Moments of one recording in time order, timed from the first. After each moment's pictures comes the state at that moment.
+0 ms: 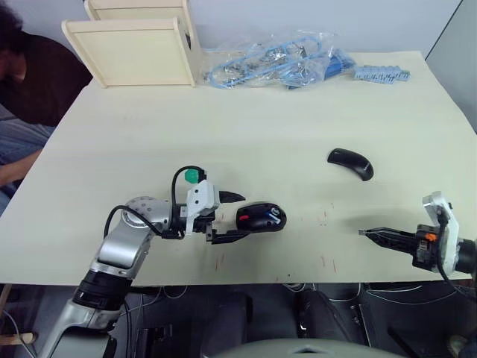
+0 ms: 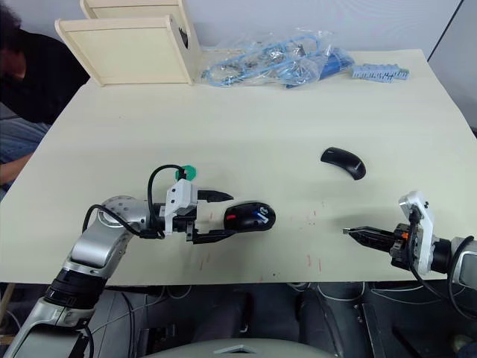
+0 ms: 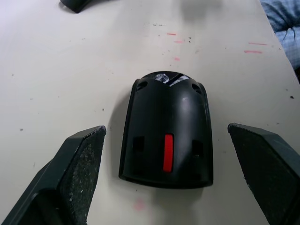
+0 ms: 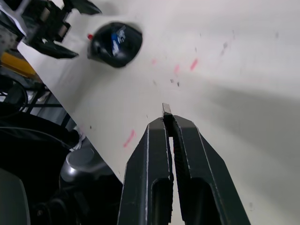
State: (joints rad) left arm -0.27 0.69 -0.15 -0.10 -0.29 0.21 -1.19; right arm 0.19 -0.86 -0.41 -0.42 0.99 1.03 0.86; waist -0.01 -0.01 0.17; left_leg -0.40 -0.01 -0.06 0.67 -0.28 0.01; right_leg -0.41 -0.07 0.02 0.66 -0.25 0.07
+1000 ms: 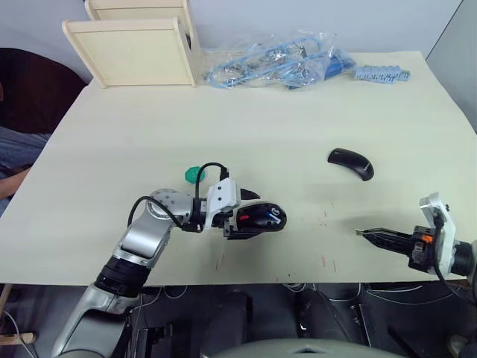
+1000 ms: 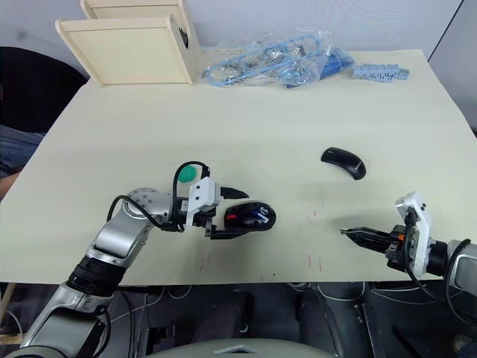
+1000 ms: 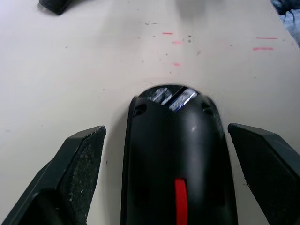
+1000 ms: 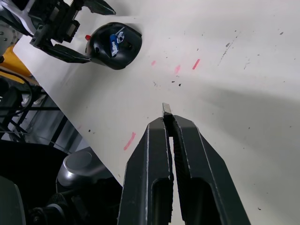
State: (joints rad) left arm -0.36 0.63 -0.25 -0.06 -0.21 0.23 -1.16; right arm 0.19 -0.86 -0.41 -0.46 1.03 1.02 0.80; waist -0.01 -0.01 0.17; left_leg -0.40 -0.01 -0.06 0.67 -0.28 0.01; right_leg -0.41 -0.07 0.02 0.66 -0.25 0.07
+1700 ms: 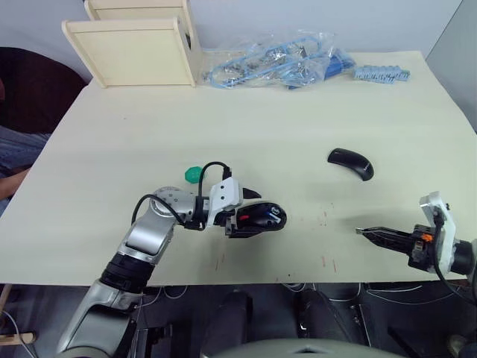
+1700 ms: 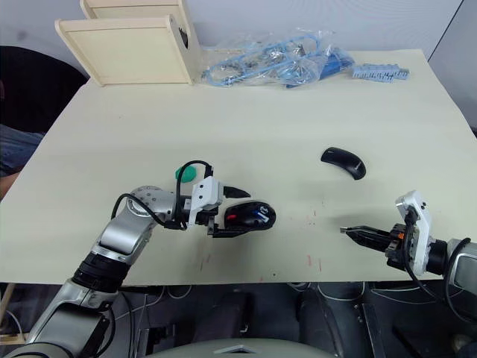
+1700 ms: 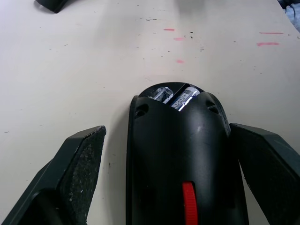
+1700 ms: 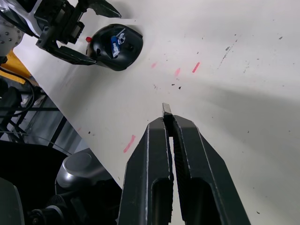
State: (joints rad) left arm -0.39 0.61 -0.26 -0.03 -0.18 0.21 -1.18; right arm 0.19 -0.86 -0.41 -0.46 1.03 1.02 0.80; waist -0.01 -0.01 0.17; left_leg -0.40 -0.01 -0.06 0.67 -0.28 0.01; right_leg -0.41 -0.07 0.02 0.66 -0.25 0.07
